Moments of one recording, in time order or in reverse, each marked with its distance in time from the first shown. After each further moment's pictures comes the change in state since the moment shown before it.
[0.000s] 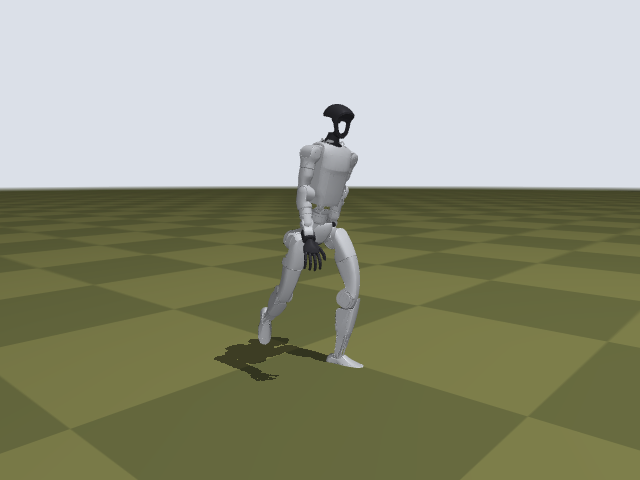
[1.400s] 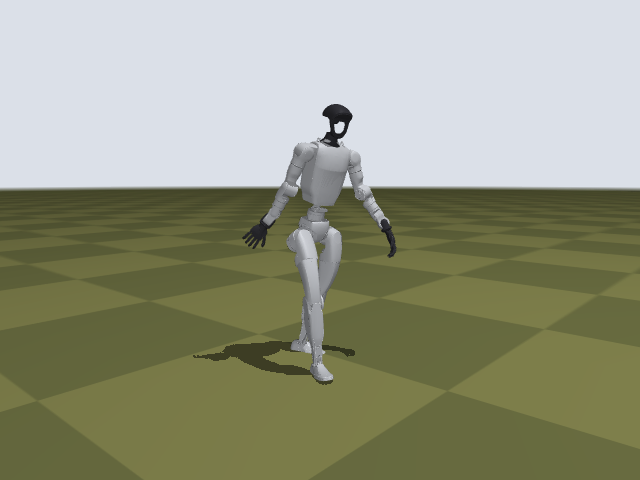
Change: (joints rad) left arm -0.506 0.278 -0.202 -0.393 -0.355 -0.216 0.164; right arm 0.247 -0.061 -0.164 0.513 -0.094 0.202 0.138; waist -0.333 0.004 0.080; left_leg 0.586 -0.178 -0.065 -0.416 -0.058 -0.092; right_leg -0.726 -0.149 -0.058 -0.161 -0.487 -0.128
